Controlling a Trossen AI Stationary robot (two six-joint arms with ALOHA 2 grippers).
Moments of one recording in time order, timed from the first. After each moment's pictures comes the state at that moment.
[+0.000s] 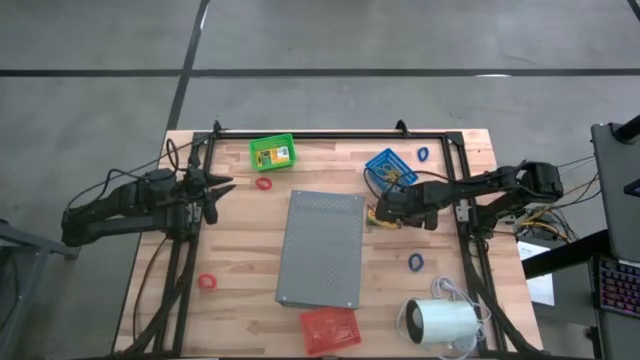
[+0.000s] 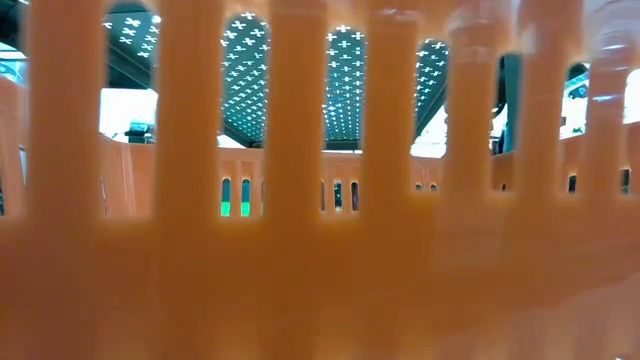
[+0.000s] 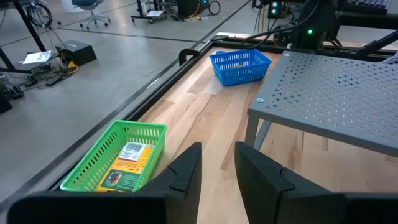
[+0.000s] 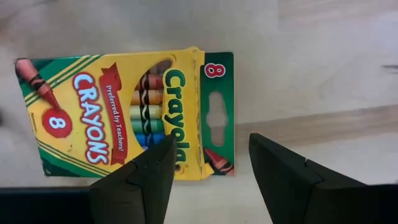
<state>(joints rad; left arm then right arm) 0.19 0.20 0.48 -0.62 -0.24 0.00 -0.10 1.45 0.67 -0.66 0.08 1.67</state>
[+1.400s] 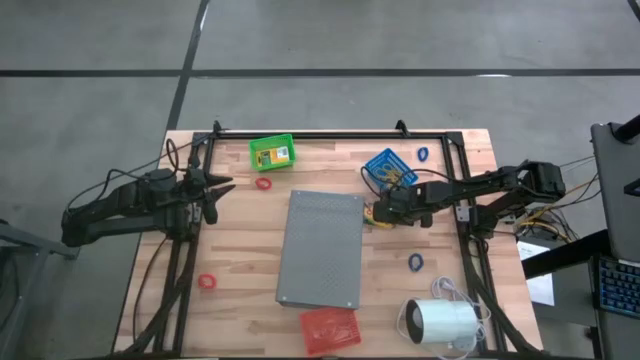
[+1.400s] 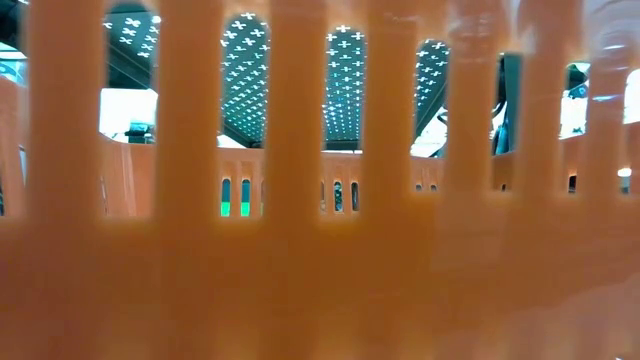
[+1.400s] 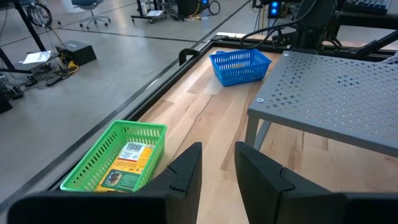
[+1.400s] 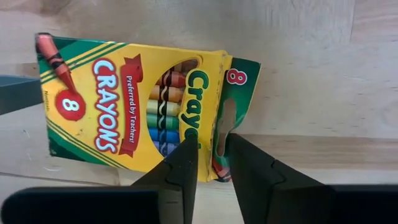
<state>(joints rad) 0.19 0.20 0.48 -0.62 -0.24 0.00 -0.11 1.47 0.62 -0.52 0.06 1.54</state>
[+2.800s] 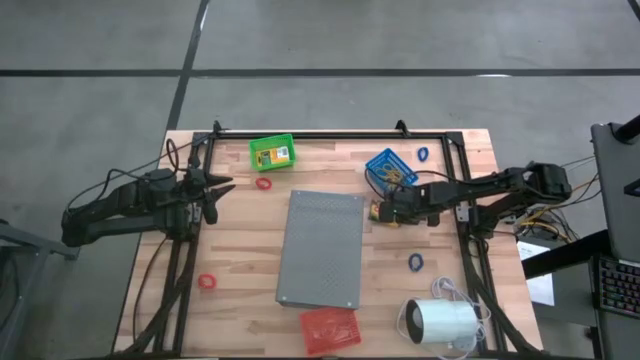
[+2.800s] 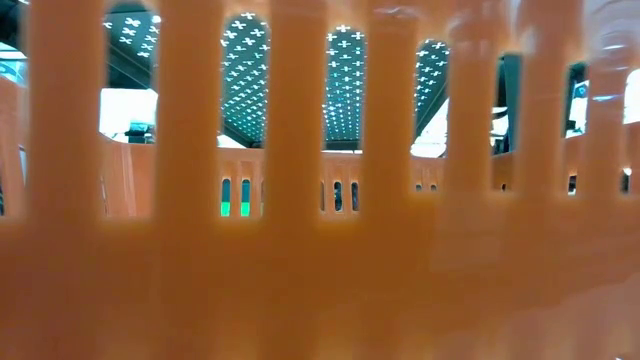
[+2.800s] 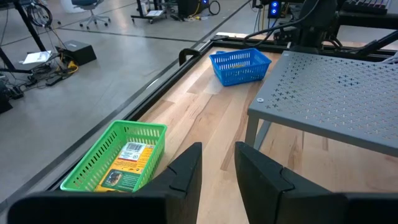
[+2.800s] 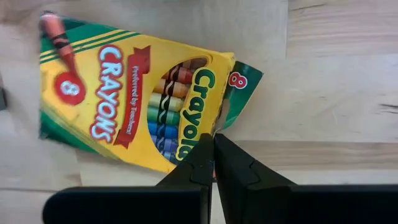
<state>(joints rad) 0.19 0.20 0.48 -0.62 -0.24 0.00 -0.10 1.37 0.61 -0.62 0.10 1.54</state>
